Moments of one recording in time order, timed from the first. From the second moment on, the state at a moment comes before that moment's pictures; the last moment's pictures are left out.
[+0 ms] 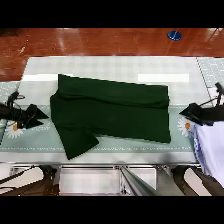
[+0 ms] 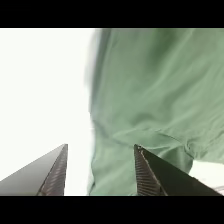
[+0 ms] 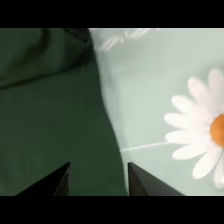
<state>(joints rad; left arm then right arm) 0.59 -1.29 0.77 1.01 -1.33 -1.31 -0.46 -0.92 0.66 -1.07 1.19 1.40</state>
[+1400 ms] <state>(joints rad) 0.30 -1.35 0.68 0.89 -1.26 -1.26 -0.62 -1.02 0.40 -1.03 1.33 1.39</state>
